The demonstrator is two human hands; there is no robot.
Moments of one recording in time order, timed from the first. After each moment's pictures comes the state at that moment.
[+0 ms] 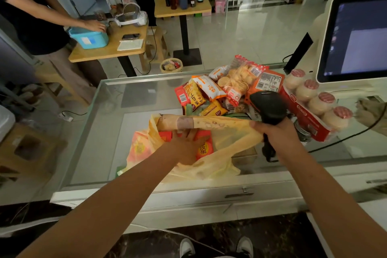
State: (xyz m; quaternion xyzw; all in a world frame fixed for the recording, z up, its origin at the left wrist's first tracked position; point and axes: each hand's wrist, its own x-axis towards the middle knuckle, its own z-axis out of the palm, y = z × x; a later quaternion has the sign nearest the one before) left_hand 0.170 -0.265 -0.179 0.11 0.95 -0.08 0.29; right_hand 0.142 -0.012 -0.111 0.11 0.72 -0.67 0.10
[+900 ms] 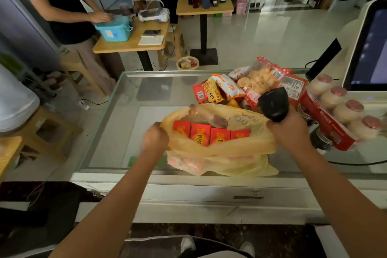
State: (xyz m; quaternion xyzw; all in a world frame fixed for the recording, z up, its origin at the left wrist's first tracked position) left_hand 0.216 -0.348 -0.177 -0.38 0.87 0.32 -0.01; right_hand 0.120 -0.035 -0.117 0.03 0.93 -0.38 0.00
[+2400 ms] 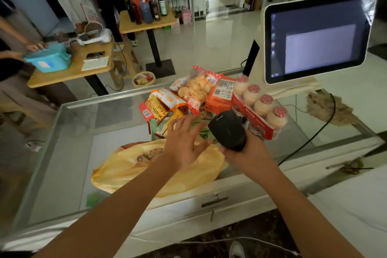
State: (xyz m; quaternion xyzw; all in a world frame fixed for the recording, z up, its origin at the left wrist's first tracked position) left_hand 0.145 -0.169 -0.158 0.15 0.98 0.12 -0.10; right_hand 0.183 0.030 -0.097 0.00 0.87 -0.49 0.05
